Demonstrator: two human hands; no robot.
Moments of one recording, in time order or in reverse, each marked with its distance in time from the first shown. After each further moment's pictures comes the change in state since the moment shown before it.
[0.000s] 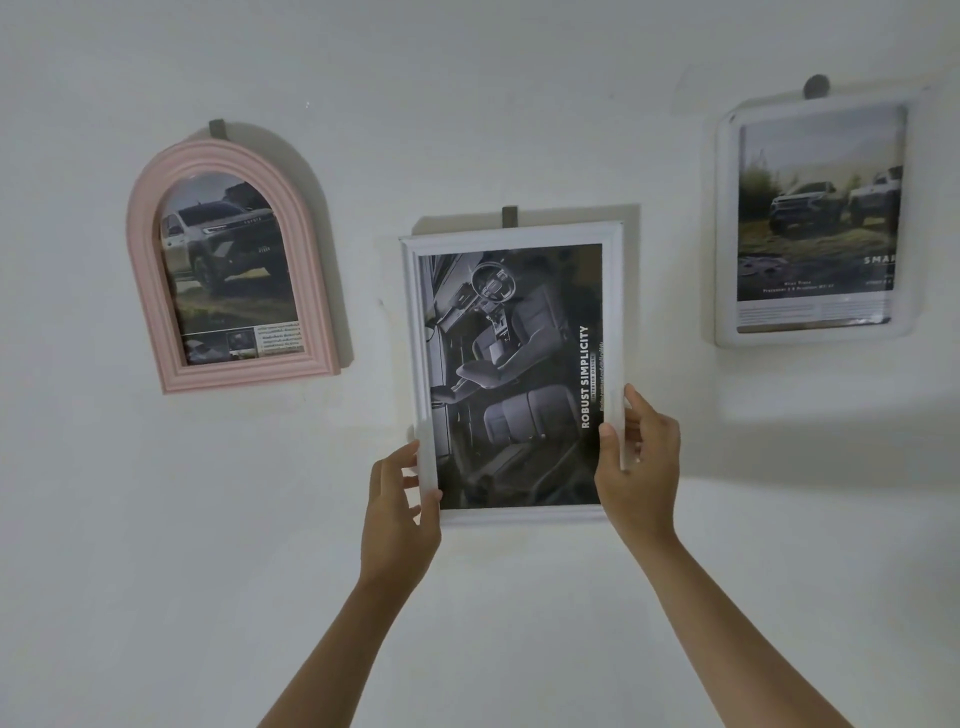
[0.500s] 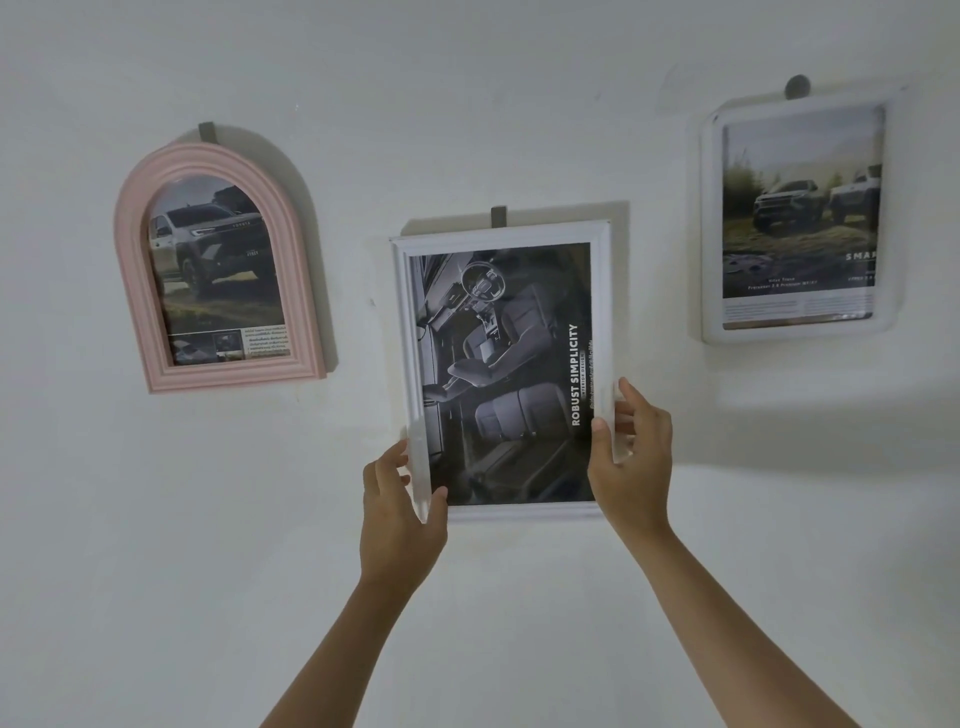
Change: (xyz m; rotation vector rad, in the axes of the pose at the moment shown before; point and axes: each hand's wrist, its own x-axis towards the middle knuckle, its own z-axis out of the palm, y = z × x) left_hand -0.002 0.004 0.010 0.167 0.024 -0.016; right_hand 0.005 -0.005 -0.006 0.029 -0.001 -0.015
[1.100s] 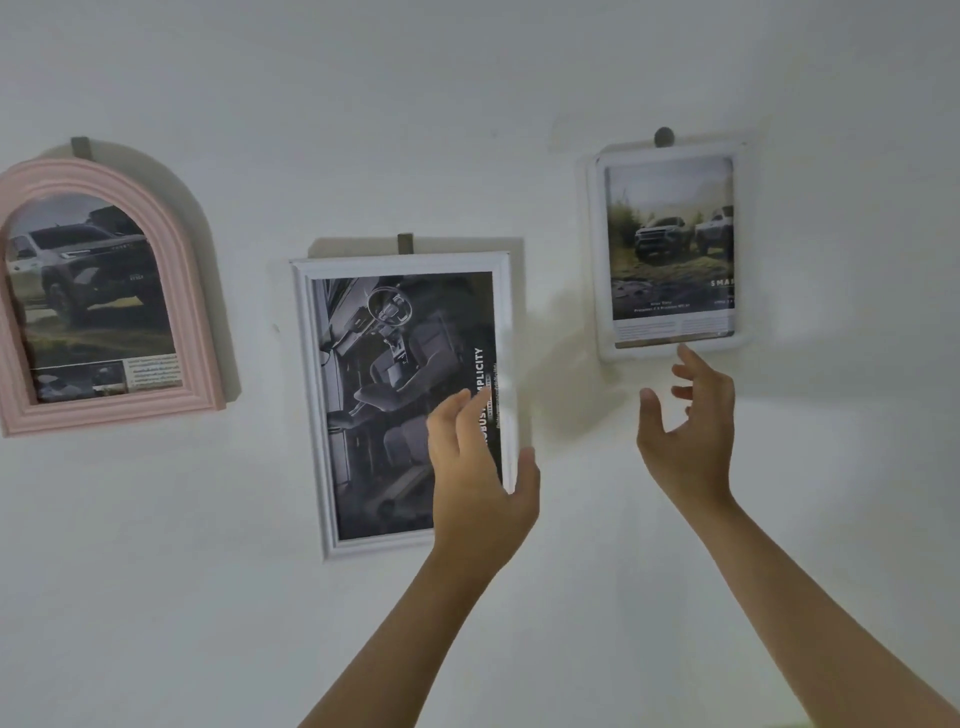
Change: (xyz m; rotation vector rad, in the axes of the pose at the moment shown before) left_hand -0.009 0.152 0.046 -0.277 0.027 0.344; right_hand 0.065 0.012 -0.115 -0.200 0.146 -0.053
